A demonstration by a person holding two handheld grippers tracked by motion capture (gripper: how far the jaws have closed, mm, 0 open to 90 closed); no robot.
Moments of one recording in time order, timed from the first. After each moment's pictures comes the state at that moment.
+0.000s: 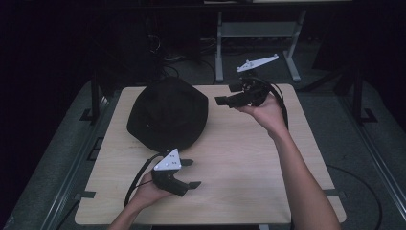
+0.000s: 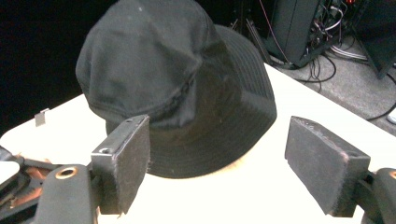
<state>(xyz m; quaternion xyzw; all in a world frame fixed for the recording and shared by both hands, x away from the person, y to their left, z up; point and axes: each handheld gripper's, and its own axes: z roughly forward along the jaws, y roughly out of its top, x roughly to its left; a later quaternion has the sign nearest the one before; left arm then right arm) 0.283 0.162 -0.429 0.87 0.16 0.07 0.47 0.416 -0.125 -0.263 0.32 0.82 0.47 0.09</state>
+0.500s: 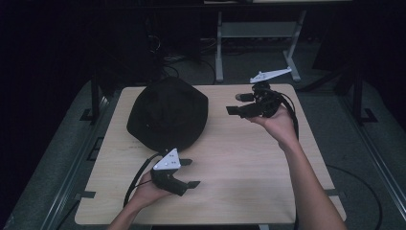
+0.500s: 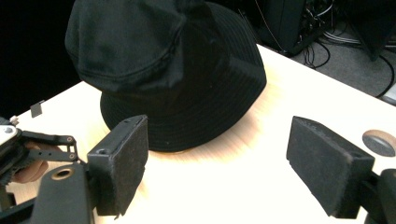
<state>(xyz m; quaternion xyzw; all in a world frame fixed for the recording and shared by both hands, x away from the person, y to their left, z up) 0.285 0.164 -0.430 0.87 0.16 0.07 0.46 0.398 -0.154 -0.285 0.35 0.81 0.46 0.09</state>
